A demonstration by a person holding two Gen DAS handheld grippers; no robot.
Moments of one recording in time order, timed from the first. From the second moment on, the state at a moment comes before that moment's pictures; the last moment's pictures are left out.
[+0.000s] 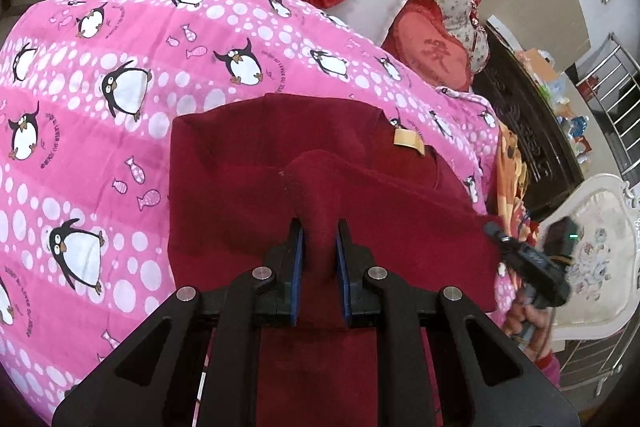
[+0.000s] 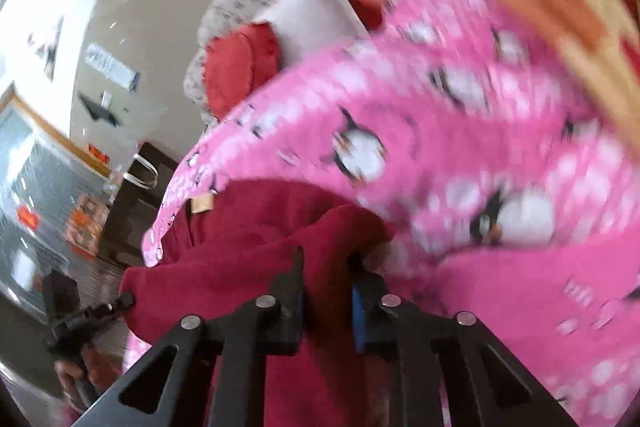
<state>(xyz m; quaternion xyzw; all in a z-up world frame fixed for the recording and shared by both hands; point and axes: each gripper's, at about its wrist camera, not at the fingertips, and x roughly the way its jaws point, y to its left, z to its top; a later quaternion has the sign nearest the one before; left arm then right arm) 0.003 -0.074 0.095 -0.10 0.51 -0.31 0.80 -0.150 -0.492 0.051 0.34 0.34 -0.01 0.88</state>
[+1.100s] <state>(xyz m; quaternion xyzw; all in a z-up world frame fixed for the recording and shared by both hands) -0.038 -0.065 0.052 -0.03 0.53 -0.23 0.81 -0.218 -0.454 0.036 0.25 0.44 -0.08 0.86</state>
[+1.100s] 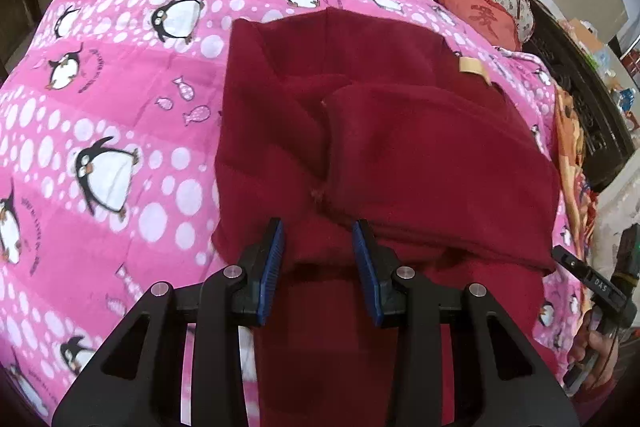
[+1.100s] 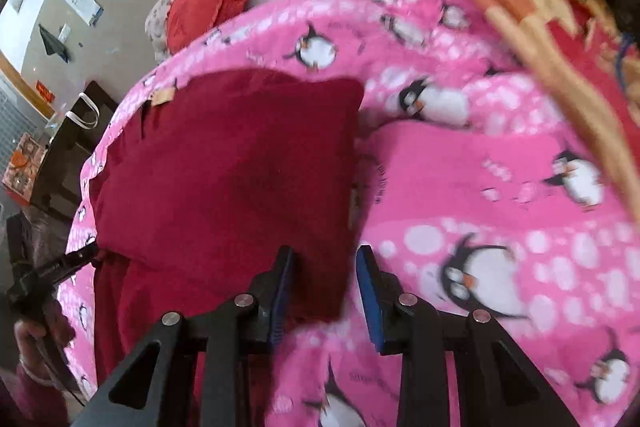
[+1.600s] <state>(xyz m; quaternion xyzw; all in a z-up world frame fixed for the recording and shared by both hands) -0.124 -0.021 0.039 -0.02 0.57 -0.22 0.79 -0.269 -0.398 0.044 0.27 0.45 -0.01 0.85</state>
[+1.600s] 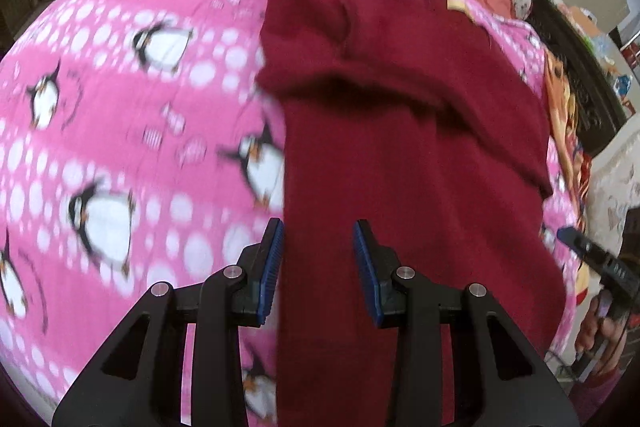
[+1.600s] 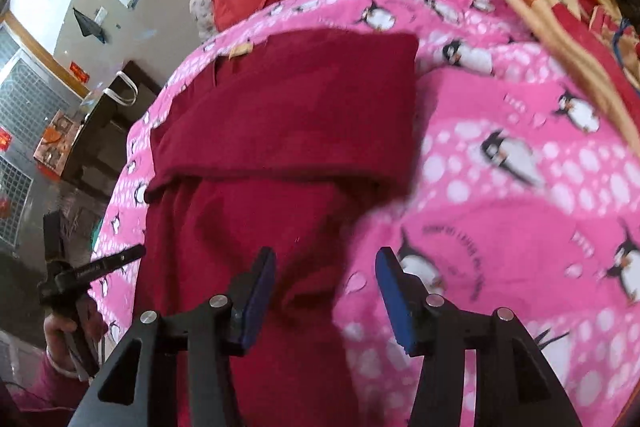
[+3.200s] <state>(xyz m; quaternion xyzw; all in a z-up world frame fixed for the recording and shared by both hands) -0.248 0.042 0.034 -0.06 0.61 -0.26 0.74 -0.413 -0.384 0.027 0.33 0.49 0.02 0.81</state>
